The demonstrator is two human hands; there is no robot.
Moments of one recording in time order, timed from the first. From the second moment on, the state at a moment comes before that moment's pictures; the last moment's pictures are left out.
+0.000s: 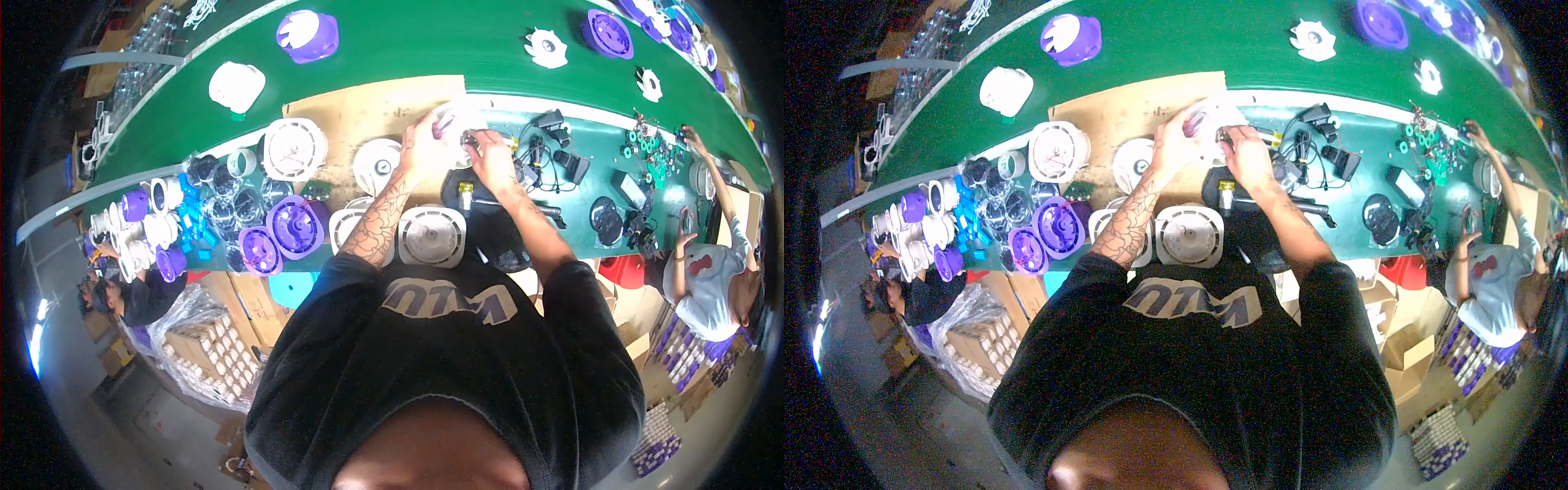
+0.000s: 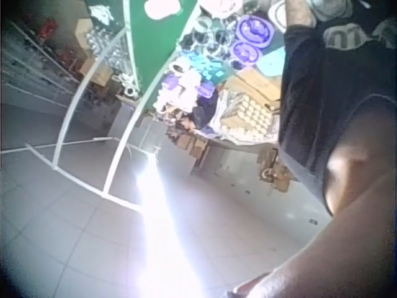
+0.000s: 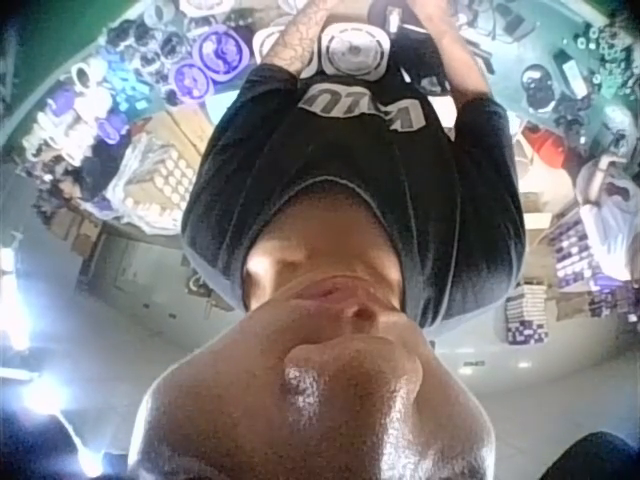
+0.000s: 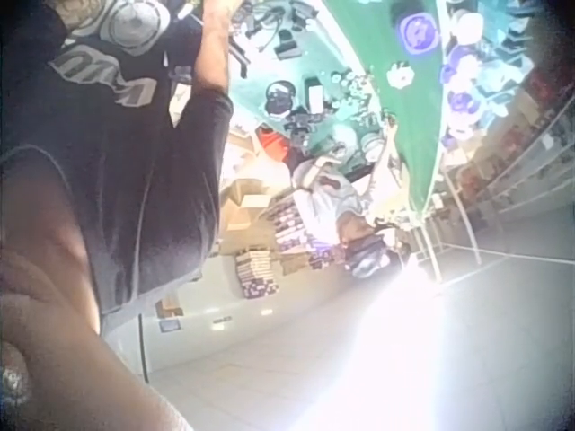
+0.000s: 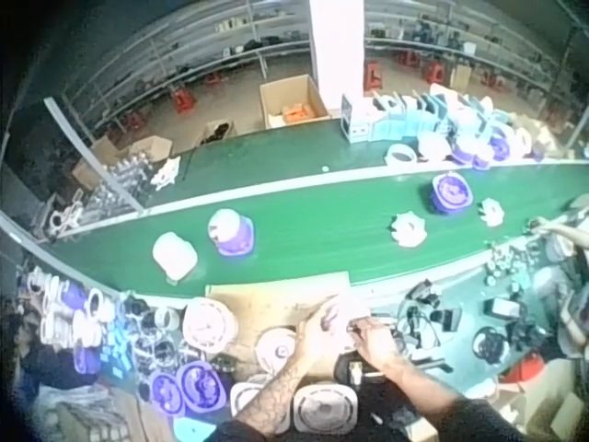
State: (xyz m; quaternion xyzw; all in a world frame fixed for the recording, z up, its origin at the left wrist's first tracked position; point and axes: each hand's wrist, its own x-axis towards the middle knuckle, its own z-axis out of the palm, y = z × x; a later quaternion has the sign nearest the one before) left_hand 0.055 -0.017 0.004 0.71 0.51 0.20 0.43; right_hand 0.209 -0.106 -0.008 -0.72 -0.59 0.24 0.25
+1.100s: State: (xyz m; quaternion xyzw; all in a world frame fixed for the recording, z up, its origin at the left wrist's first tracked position) left_hand -0.126 0.036 -0.063 0.59 0.65 -0.04 0.48; right_hand 0.242 -0.002 -0.058 -0.69 -0.51 0.49 0.15
